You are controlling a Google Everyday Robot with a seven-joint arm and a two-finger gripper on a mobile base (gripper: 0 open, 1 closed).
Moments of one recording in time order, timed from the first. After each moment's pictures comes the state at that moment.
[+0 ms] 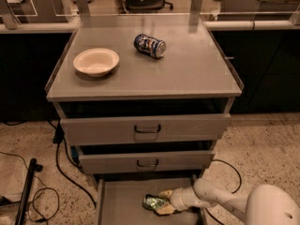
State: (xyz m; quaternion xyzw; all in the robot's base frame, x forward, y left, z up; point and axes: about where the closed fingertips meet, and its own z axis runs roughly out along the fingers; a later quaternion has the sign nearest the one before) arm 0.498 -0.063 0.163 -0.54 0.73 0.32 0.28
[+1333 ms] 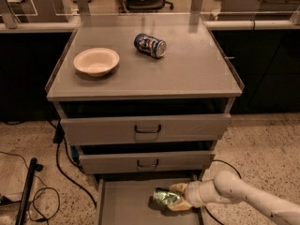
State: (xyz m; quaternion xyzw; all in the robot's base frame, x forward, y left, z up) arm 0.468 -0.112 0.316 -0.58 0.70 0.28 0.31
